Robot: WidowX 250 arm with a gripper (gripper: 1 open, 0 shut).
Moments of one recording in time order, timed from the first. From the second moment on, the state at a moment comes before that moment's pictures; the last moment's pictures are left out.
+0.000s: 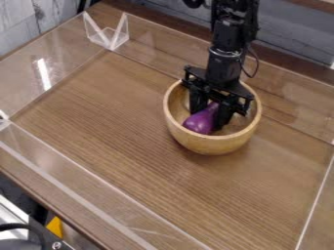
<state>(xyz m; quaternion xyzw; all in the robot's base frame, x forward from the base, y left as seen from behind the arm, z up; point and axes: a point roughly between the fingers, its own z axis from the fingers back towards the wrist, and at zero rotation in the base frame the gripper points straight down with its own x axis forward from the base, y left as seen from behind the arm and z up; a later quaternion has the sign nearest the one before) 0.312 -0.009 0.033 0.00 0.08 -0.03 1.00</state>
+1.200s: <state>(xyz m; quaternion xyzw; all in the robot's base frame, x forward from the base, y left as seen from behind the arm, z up) 0.298 0.034 0.123 -0.02 0.02 0.02 1.00</state>
